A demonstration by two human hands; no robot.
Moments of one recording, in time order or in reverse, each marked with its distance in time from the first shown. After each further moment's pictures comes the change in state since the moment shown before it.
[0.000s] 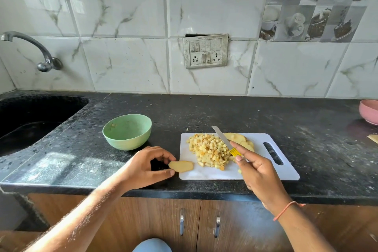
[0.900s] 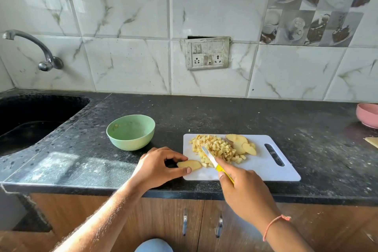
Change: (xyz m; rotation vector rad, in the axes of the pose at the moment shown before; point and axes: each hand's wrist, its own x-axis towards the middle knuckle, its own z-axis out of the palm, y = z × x) left_hand 0.012 0.017 0.021 0.131 0.090 -0.165; right_hand -0.032 -0.045 0.043 -0.765 -0.081 -0.031
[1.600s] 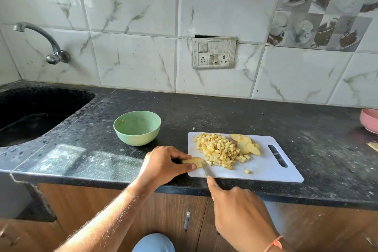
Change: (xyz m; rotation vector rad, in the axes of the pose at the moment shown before) left_hand -0.004 0.006 0.005 -0.098 0.029 -0.135; right_hand -0.035 -0.047 0.002 -0.417 -0.226 -0.084
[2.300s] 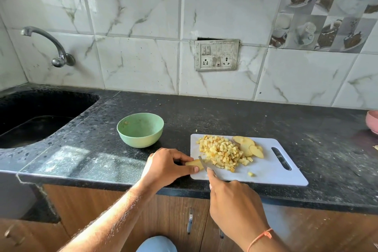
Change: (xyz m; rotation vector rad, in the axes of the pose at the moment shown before) left_hand -0.003 0.005 -0.003 -0.046 -0.011 -0.033; right_hand 0.018 -0.010 0.001 0.009 0.121 0.042
